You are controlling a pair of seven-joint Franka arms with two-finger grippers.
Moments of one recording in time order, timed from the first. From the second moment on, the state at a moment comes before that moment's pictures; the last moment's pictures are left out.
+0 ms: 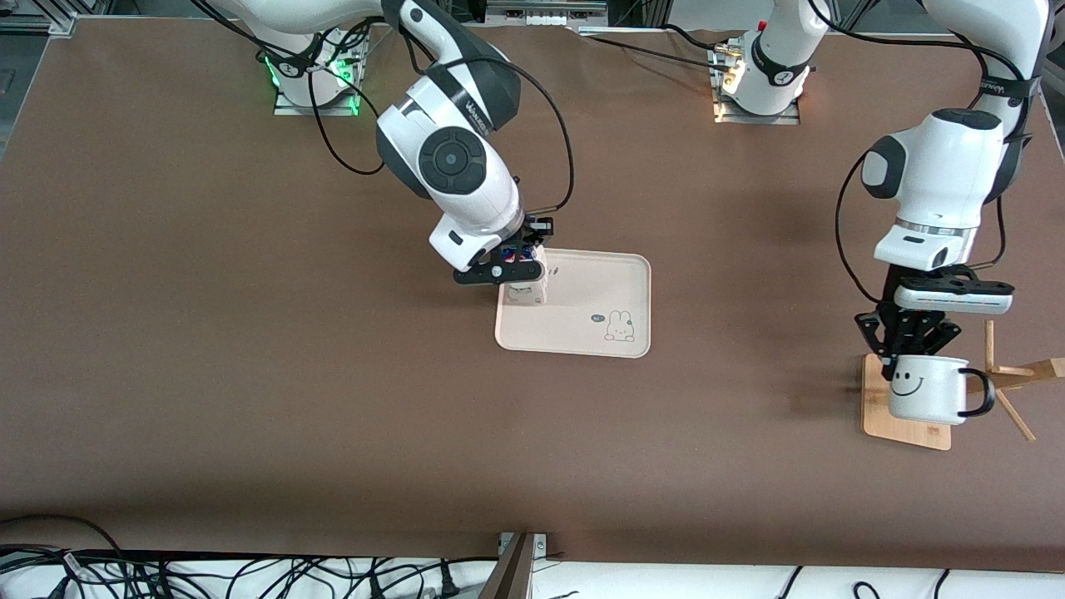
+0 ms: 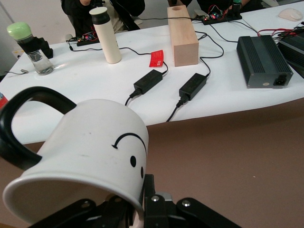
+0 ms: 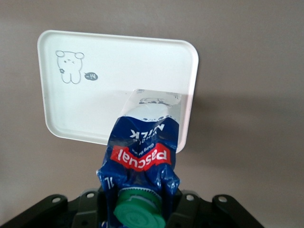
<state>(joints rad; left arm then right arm) -0.06 0.20 0.07 -2.24 0.04 3.28 0.08 0.48 0.63 0.31 -1.30 0.04 1.87 0.70</state>
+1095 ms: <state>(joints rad) -0.09 0.14 -0.10 -1.91 0.04 2.30 0.05 0.51 0.70 0.30 -1.29 0.04 1.89 0.66</state>
